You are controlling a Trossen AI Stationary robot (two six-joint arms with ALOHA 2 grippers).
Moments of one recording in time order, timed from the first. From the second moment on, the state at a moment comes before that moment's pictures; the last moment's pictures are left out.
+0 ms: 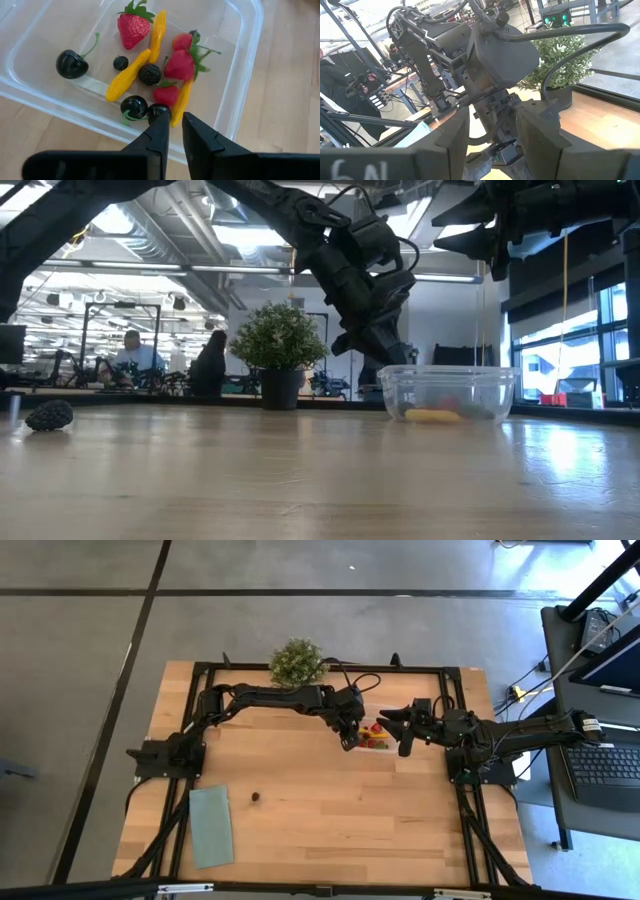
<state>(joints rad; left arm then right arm) 0.23 2.18 1.75 -0.52 0.21 -0.25 0.03 0.78 0.42 0.30 0.37 0.47</state>
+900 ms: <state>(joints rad) 0.13 1.47 1.75 -1.22 0.12 -0.03 0.03 0.78 0.42 0.28 0.37 0.46</state>
